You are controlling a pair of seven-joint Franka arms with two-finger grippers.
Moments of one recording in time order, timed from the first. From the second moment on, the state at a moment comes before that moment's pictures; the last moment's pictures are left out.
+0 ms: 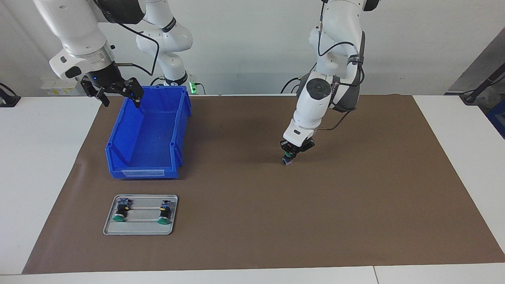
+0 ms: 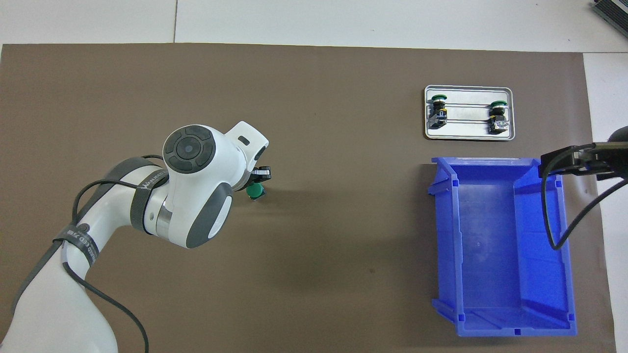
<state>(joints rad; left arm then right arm) -0.50 0.23 0.01 -1.88 -0.06 2.13 -0.50 0.13 -0.05 -0.12 -1.63 -0.03 1.54 0.07</state>
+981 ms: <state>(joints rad) -0.12 0.08 0.04 -1.54 -0.06 1.59 -0.03 0.12 -0.05 -0.12 -1.63 -0.03 1.54 0.07</state>
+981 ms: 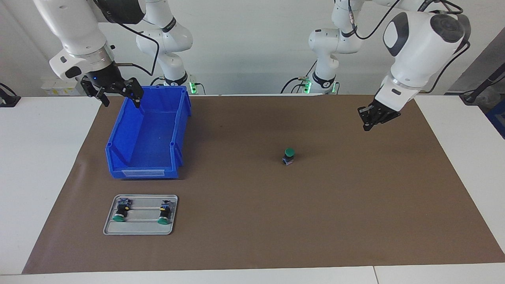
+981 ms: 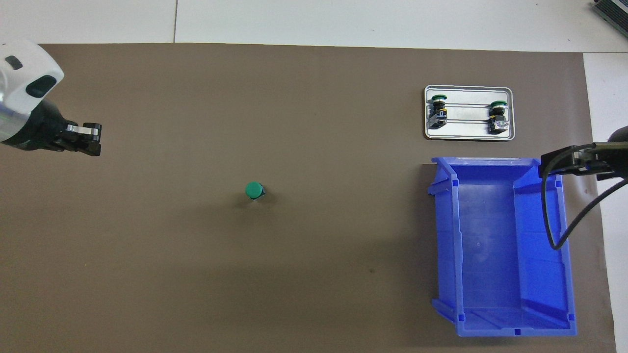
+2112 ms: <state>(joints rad) -0.10 0.02 0.03 -1.55 0.01 1.58 -0.01 0.71 0.36 -0.10 -1.48 0.03 1.98 1.05</state>
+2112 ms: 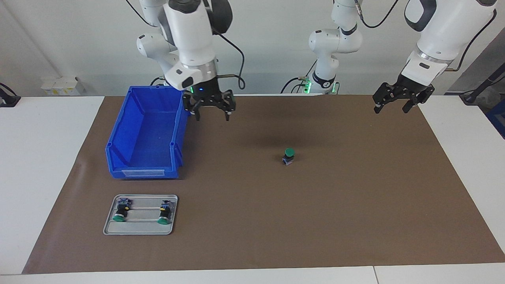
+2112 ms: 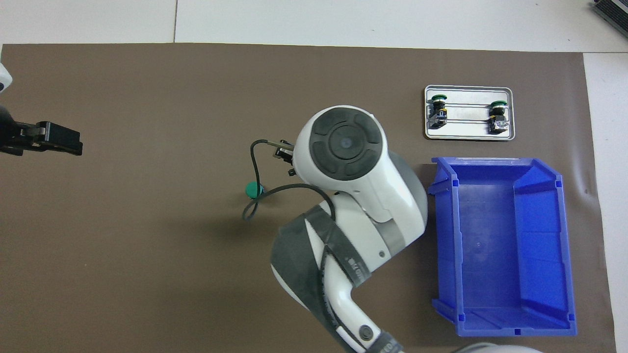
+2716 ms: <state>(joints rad) -0.09 0.02 0.03 -1.55 0.01 1.59 -0.01 0.83 0.66 -0.10 -1.29 0.02 2.09 1.52</state>
